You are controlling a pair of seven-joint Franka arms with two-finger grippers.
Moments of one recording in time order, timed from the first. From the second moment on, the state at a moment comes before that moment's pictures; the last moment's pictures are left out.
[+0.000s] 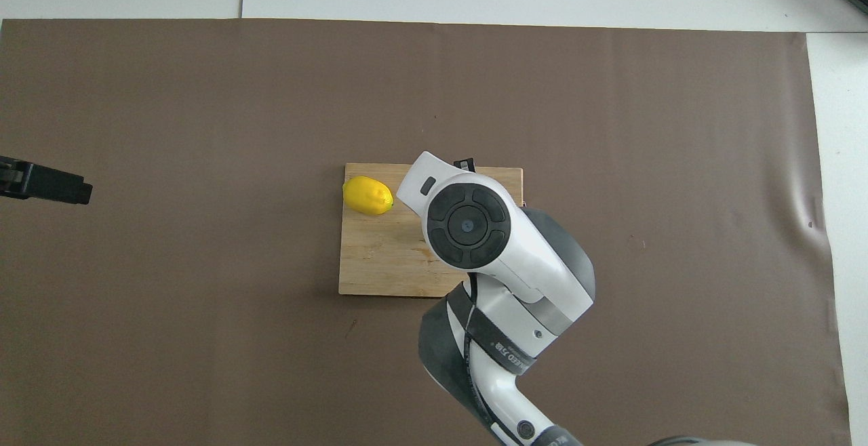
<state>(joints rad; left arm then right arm) -0.02 -0.05 -0.04 -1.54 -0.02 1.50 0.16 0.49 0.24 0.13 -1.78 -0.29 2.09 -1.01</state>
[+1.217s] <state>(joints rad) -0.02 -0.05 -0.04 -1.54 -0.02 1.50 0.16 0.53 0.27 0.14 -1.75 -0.46 2.05 -1.01</state>
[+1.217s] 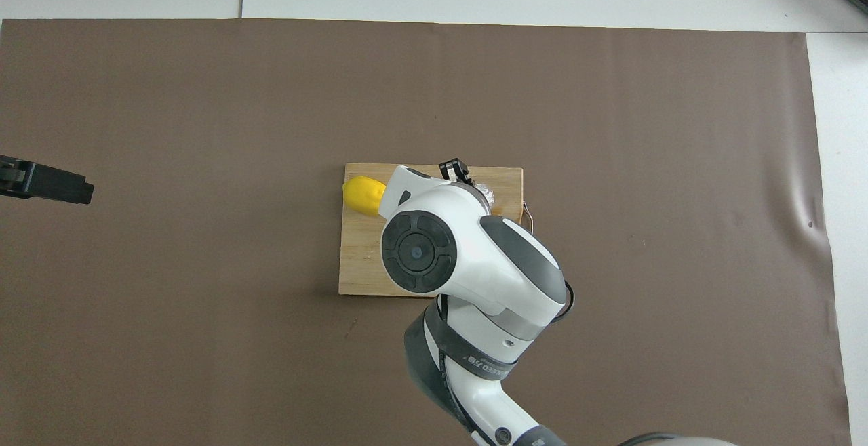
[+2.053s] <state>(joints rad) -0.02 -0.05 -0.04 -1.54 -0.02 1.50 0.16 0.56 0.27 0.14 -1.75 -0.54 2.02 -1.02</state>
